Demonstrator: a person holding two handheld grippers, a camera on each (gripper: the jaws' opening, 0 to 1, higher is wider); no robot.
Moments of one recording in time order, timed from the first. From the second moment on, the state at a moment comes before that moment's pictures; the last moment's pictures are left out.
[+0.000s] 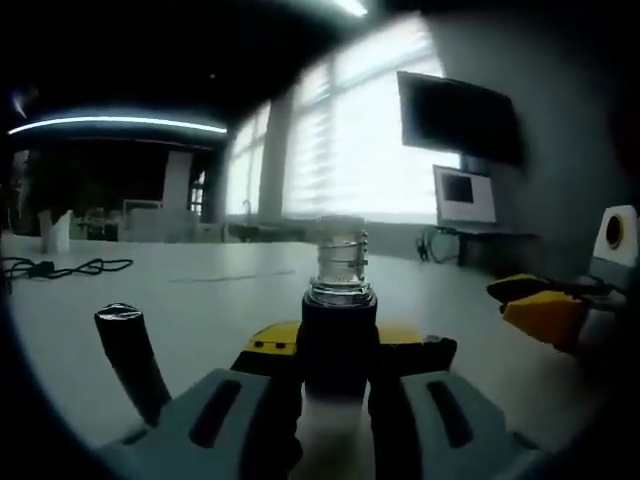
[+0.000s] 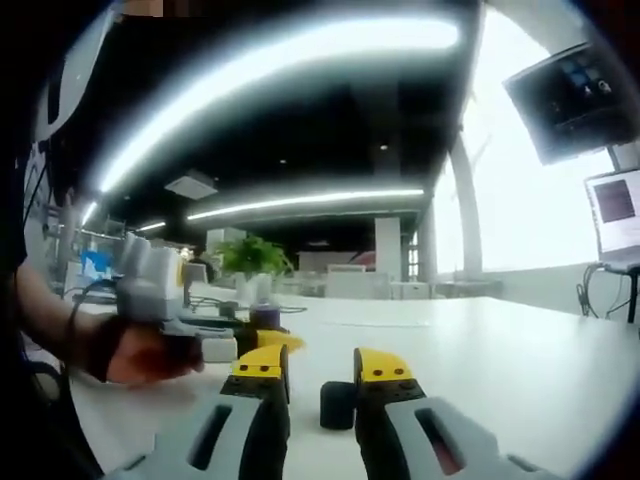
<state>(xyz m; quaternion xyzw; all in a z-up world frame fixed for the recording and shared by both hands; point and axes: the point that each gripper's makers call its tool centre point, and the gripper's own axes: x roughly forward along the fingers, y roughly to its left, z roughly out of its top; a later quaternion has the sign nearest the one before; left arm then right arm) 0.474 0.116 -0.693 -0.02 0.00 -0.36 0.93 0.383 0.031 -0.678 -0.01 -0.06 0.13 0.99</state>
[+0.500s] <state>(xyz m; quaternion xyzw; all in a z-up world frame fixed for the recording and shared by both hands) 0.440 0.128 -0.668 -0.04 -0.02 -0.43 0.90 0.382 0.031 -0.678 0.00 -0.06 0.13 0.99</state>
